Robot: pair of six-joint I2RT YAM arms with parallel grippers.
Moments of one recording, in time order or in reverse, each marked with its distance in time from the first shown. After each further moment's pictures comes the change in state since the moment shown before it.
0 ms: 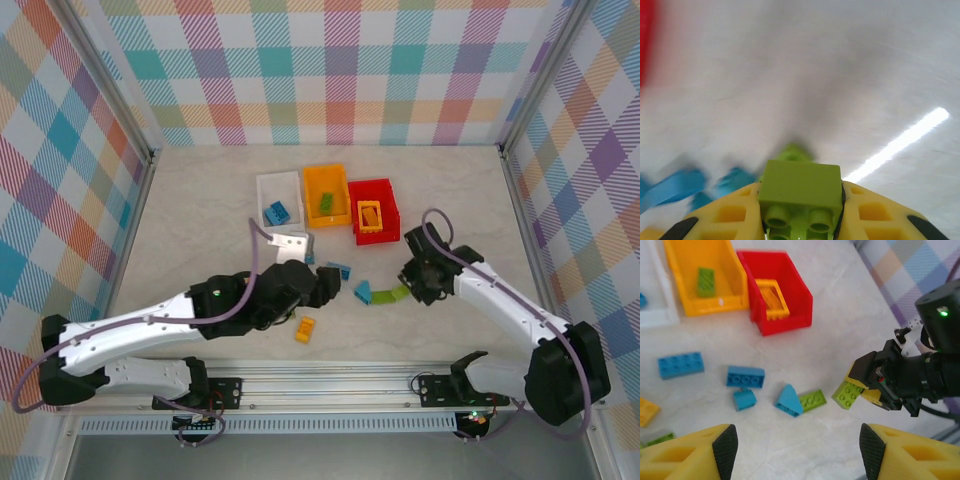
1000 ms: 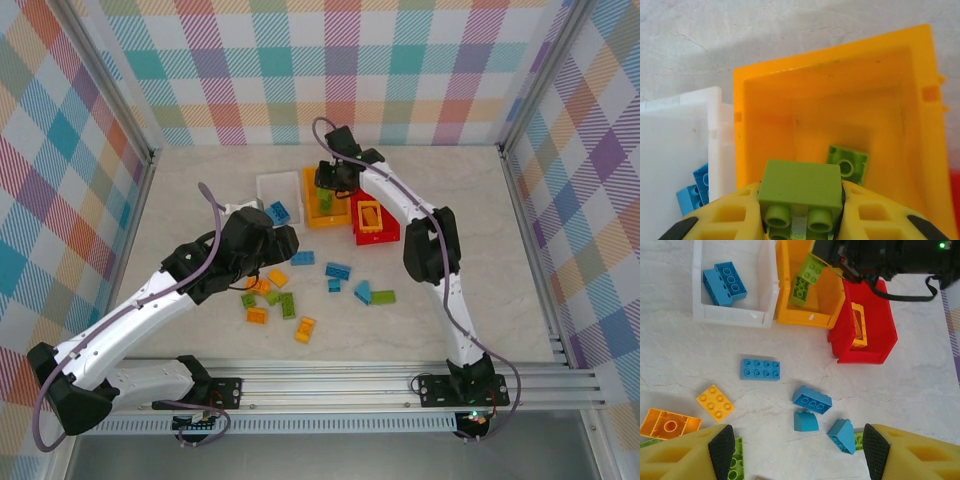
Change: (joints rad) left arm 0.460 0.003 0.001 -0.101 0.274 -0.023; right arm 0.019 1.231 1.445 0.056 -0.138 -0.724
